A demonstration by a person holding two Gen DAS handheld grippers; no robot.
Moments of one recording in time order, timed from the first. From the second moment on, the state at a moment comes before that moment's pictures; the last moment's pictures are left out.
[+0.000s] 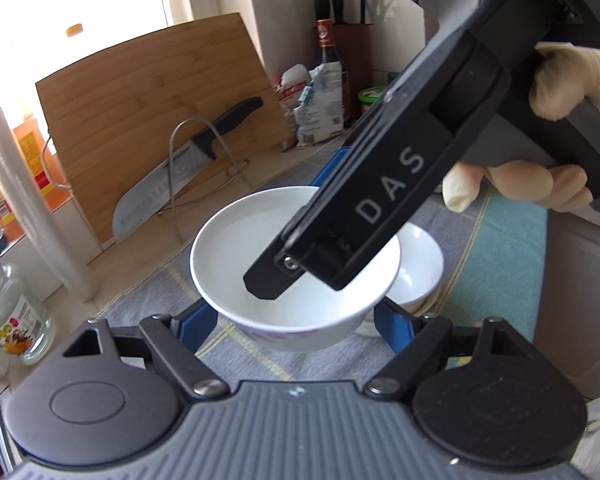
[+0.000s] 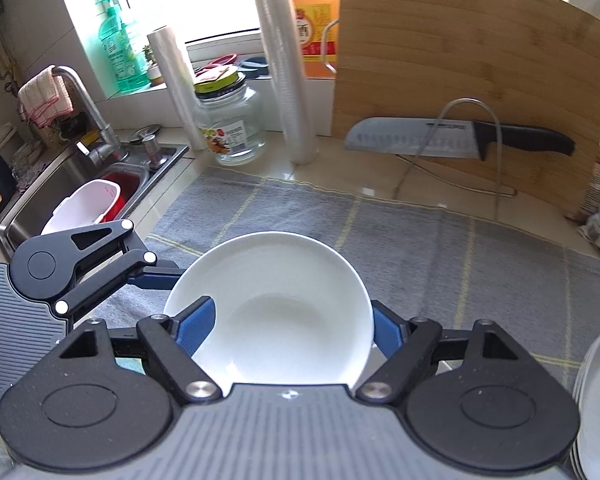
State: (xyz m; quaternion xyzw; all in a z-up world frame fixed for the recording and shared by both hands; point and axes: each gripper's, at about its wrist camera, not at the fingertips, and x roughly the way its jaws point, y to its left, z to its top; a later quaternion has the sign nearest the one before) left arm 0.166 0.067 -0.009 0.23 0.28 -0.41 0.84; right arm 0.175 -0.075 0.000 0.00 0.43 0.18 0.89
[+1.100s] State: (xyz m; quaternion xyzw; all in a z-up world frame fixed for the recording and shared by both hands) left arm 0.170 -0.004 -0.040 0.23 0.32 -0.47 0.79; right arm 0.153 -0.152 -0.029 0.04 0.45 0.11 0.89
